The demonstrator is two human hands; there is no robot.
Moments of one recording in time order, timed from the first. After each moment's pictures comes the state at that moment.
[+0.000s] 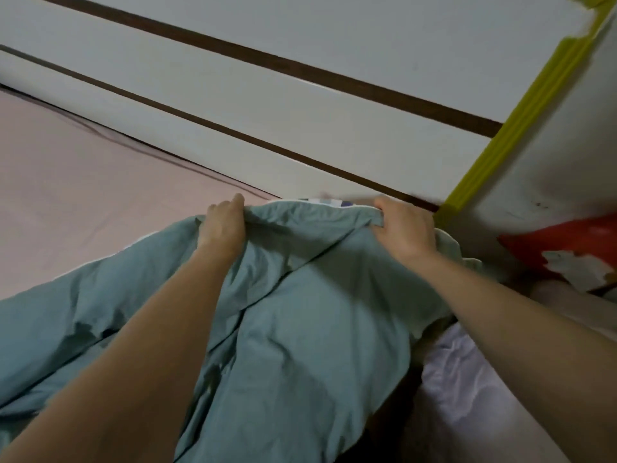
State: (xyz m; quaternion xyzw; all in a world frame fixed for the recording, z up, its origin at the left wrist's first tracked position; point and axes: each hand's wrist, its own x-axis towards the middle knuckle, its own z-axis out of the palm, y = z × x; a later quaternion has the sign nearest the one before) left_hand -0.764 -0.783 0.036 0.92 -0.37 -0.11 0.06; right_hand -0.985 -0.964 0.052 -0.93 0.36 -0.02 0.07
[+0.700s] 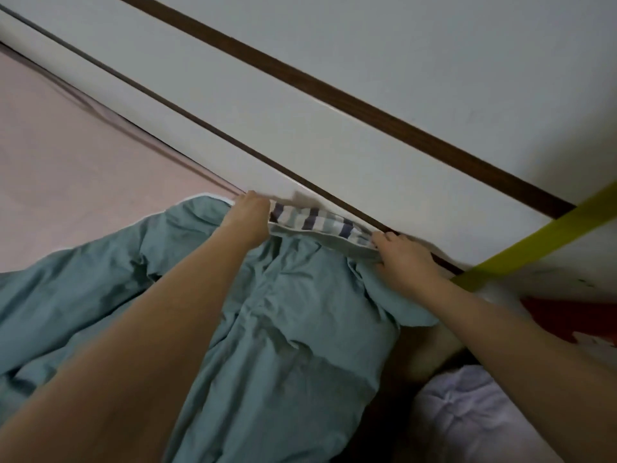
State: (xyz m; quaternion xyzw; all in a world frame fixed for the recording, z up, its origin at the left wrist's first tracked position) left_hand -0.702 -0.897 -0.003 0.91 -0.37 -0.21 0.00; right_hand -0.926 -1.059 -0.014 -0.96 0.23 0.15 0.07
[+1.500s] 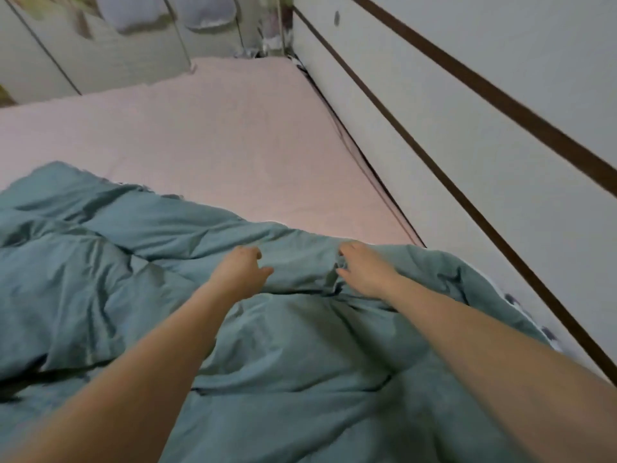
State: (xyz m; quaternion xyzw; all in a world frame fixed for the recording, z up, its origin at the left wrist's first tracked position) left_hand -0.669 -0.541 0.027 0.97 0.04 -0.21 0.14; right_hand -0.657 -0.766 -0.012 -0.97 -0.11 0.18 0.14
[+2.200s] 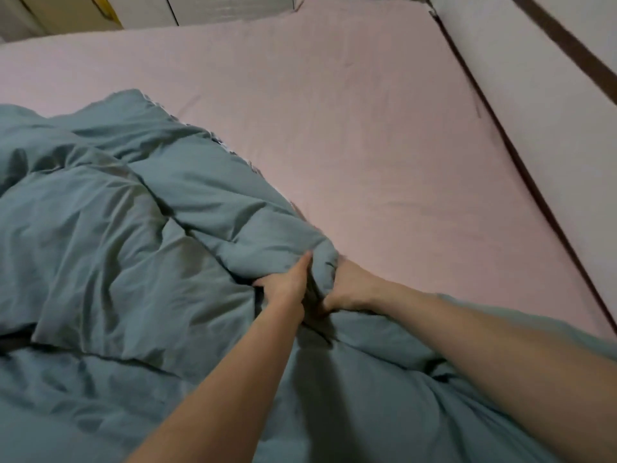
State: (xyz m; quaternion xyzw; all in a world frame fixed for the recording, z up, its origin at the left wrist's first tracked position) left_hand -0.599 -0.487 -0.159 0.50 0.59 -0.01 0.64; right_hand -0.541 -0.595 -0.186 -0.85 -0.21 0.37 0.31
